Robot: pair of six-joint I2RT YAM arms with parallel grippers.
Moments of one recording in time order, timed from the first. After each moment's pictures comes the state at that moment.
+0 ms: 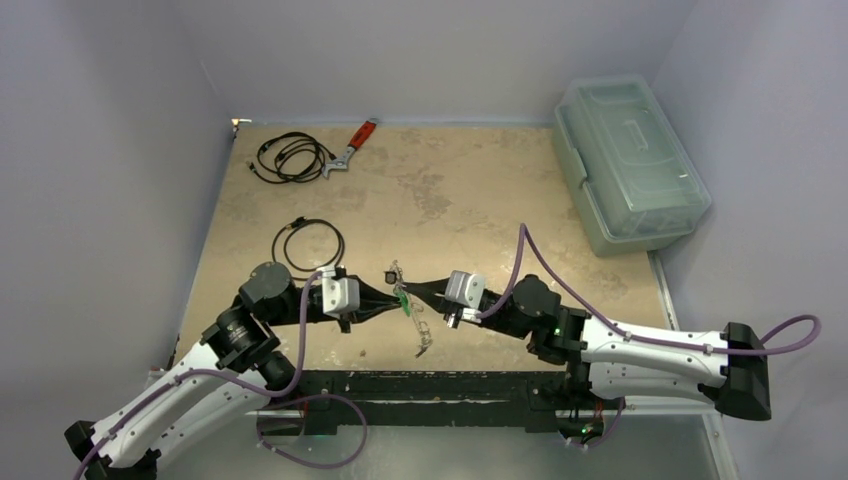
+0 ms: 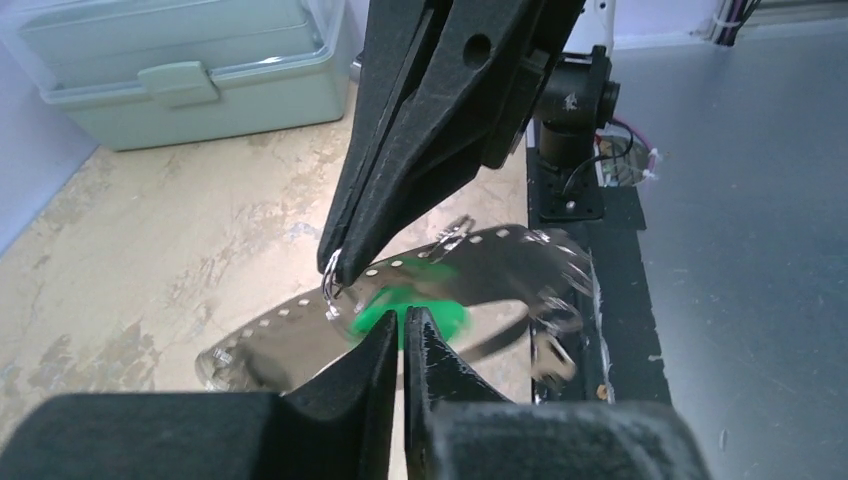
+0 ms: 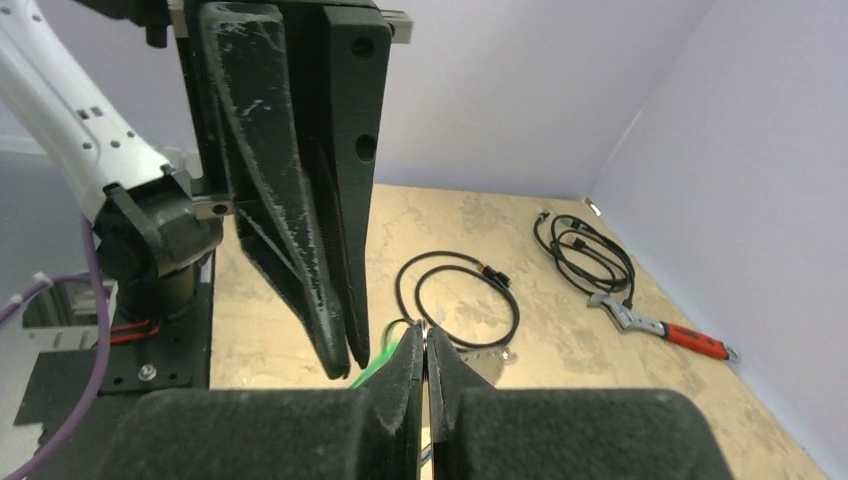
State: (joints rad) left arm -0.80 0.53 0.61 -0.15 0.62 0.18; right arm 1.25 0.93 0.63 0.41 -0.02 -0.31
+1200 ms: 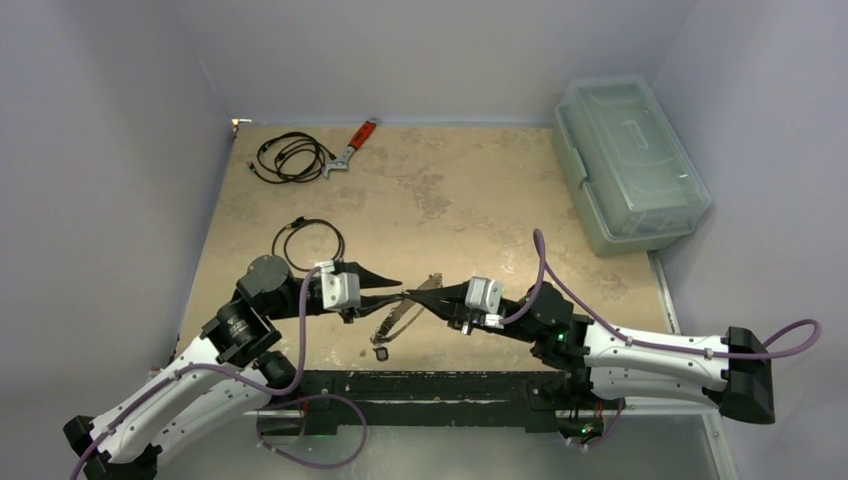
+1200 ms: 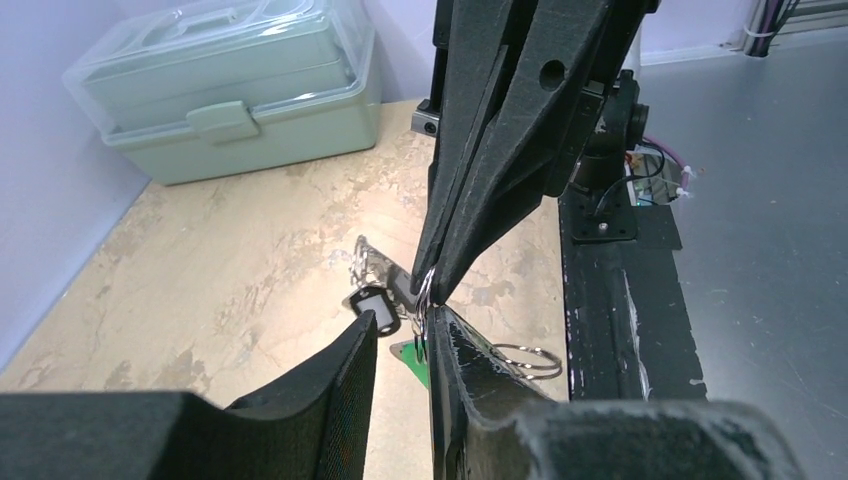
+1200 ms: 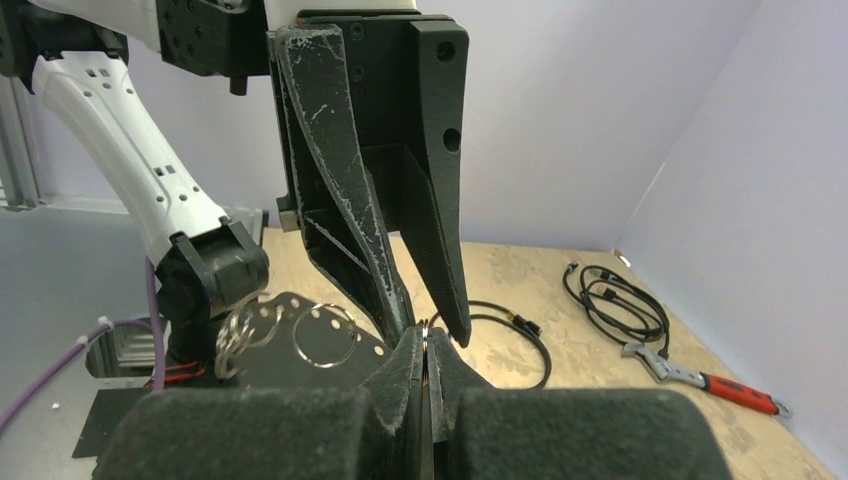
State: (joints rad) left arm -0.80 0.58 0.67 -0.11 0.60 0.22; right arm 1.25 0.88 0.52 0.61 -0.09 -0.24
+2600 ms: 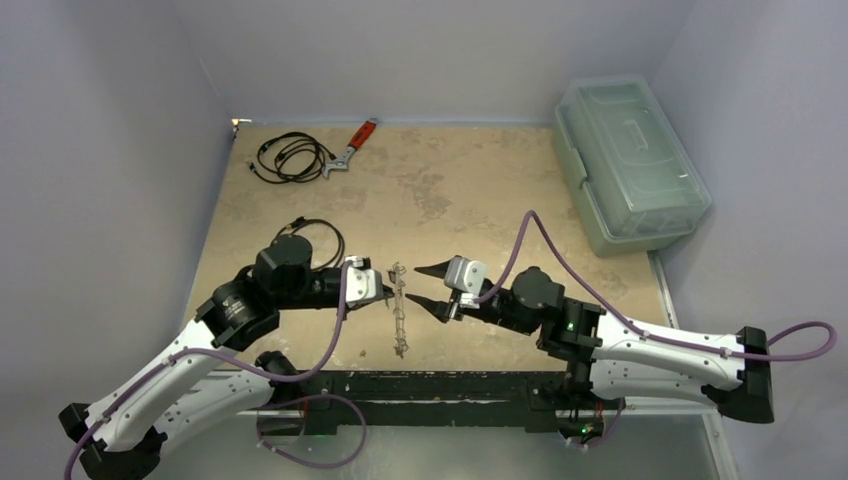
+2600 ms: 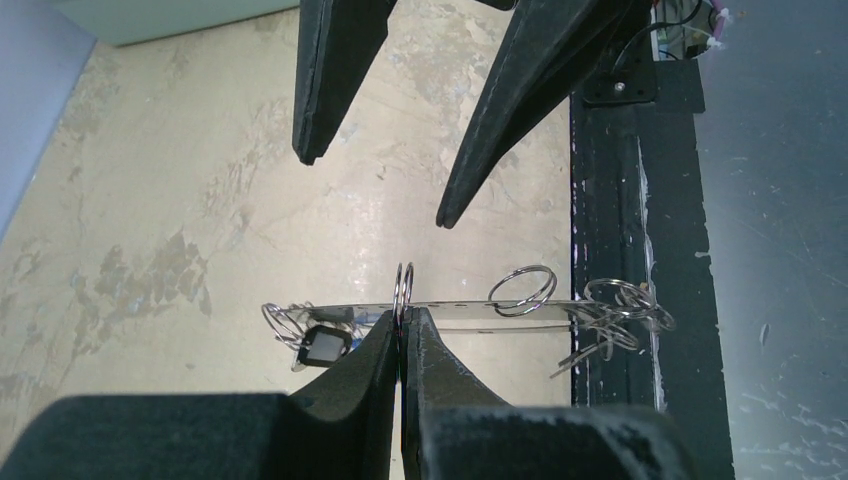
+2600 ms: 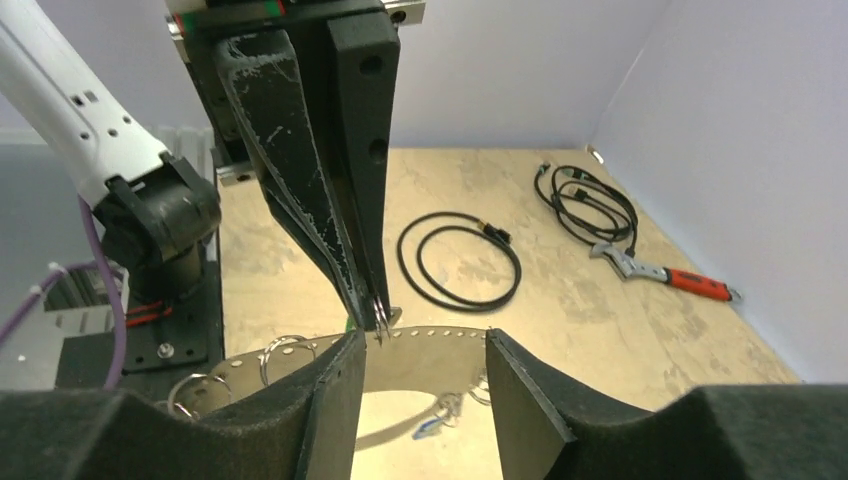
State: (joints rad) left arm -0.80 0.71 0.86 -0.52 0.54 0.43; right arm 1.25 0.87 0.70 0.23 0.04 -0.23
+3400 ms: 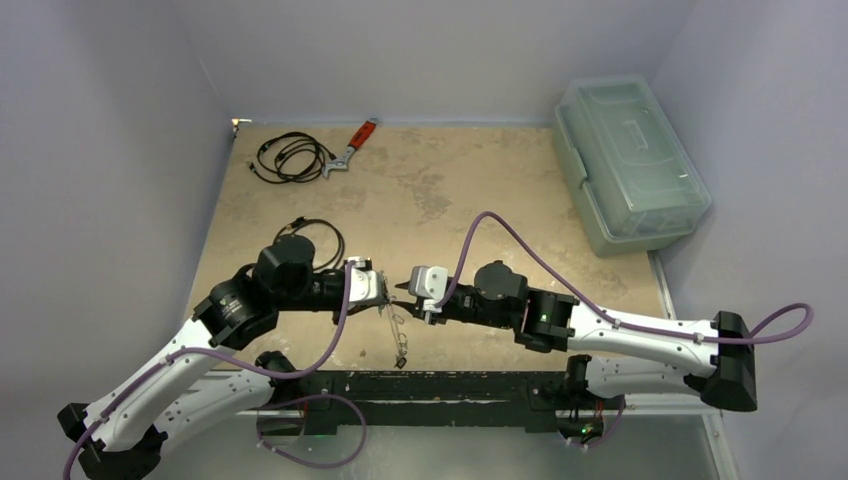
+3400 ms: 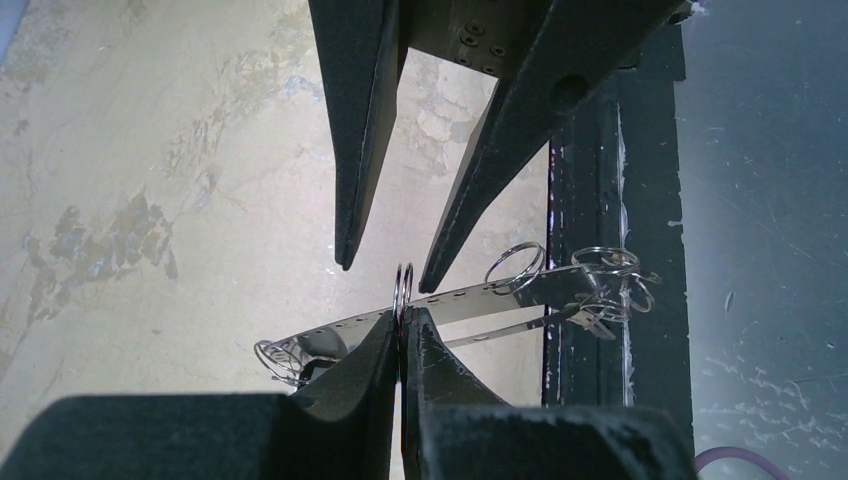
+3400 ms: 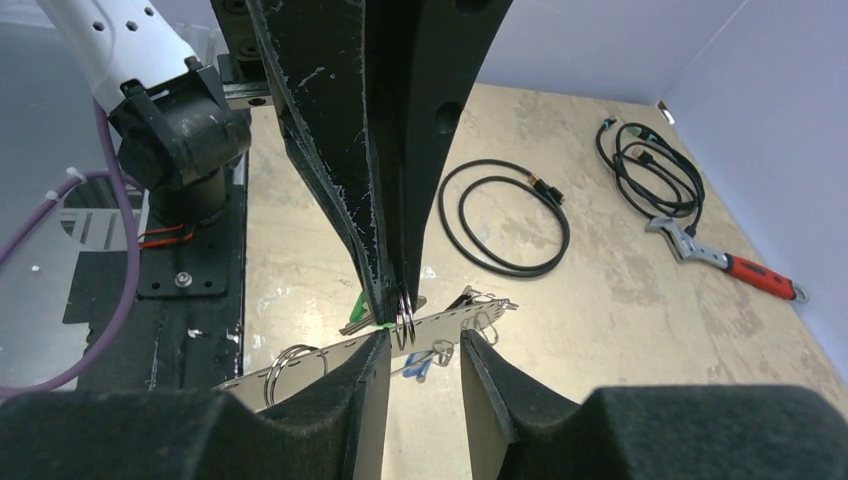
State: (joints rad) left arm -0.80 0.72 0.91 -0.66 0.52 0.42; right arm 1.25 1.05 0.81 0.09 -0.04 -0.29
